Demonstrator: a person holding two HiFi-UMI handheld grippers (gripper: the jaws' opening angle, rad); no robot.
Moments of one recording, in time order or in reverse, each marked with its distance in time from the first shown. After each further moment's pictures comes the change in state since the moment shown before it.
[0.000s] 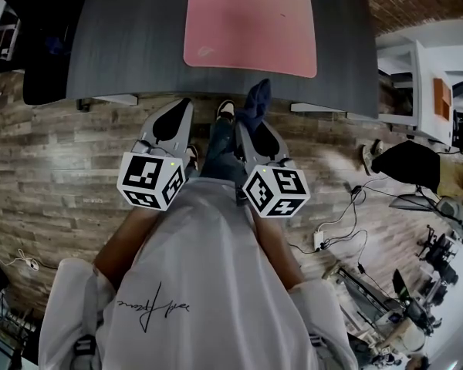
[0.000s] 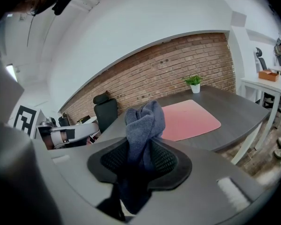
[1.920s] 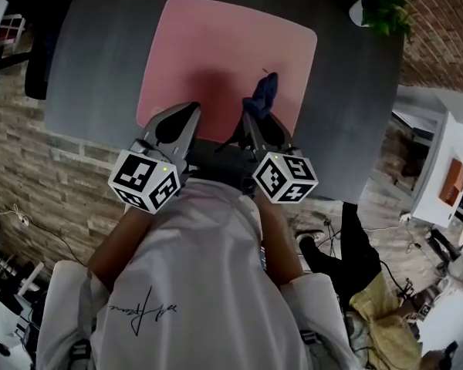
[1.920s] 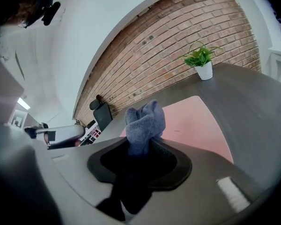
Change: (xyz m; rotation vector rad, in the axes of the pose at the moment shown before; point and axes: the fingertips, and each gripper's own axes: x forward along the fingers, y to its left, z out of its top) left arm 0.273 -0.011 0.052 -0.120 0.057 0.088; right arm 0.202 -0.217 0.126 0.118 0.148 0.232
